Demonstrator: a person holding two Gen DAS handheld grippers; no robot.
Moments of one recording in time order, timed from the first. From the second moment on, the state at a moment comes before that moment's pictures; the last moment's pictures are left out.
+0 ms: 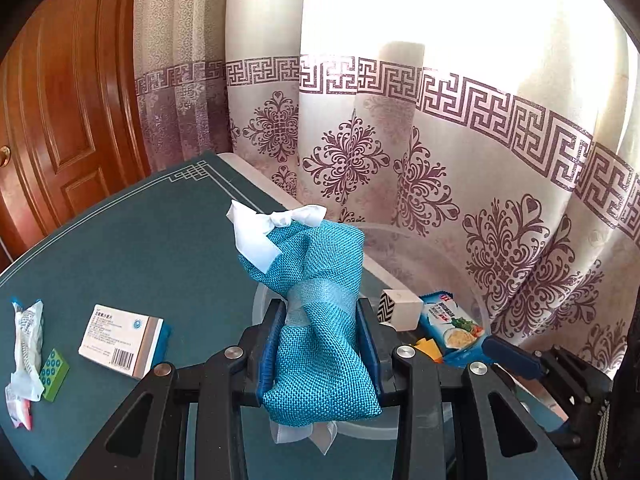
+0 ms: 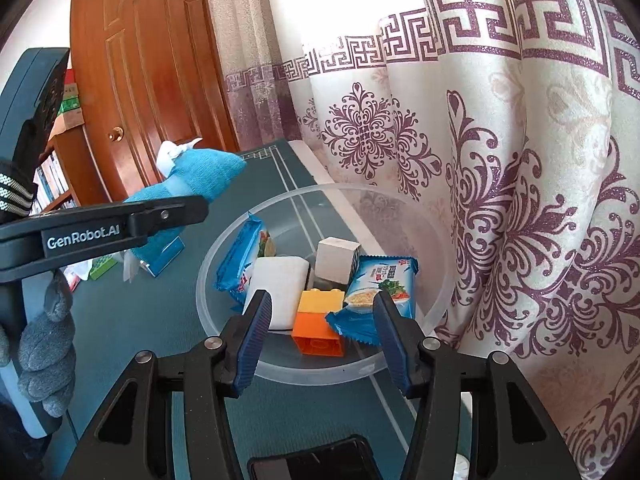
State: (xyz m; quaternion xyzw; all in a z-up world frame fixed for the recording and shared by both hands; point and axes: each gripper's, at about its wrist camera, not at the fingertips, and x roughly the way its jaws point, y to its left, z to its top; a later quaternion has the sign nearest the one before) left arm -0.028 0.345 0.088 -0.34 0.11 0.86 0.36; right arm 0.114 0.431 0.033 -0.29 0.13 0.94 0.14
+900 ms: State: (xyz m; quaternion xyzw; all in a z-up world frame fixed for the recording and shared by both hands) left arm -0.051 0.332 0.077 -0.33 0.09 0.89 0.31; right arm 0.108 0.423 0.029 -0.29 0.13 0.94 0.12
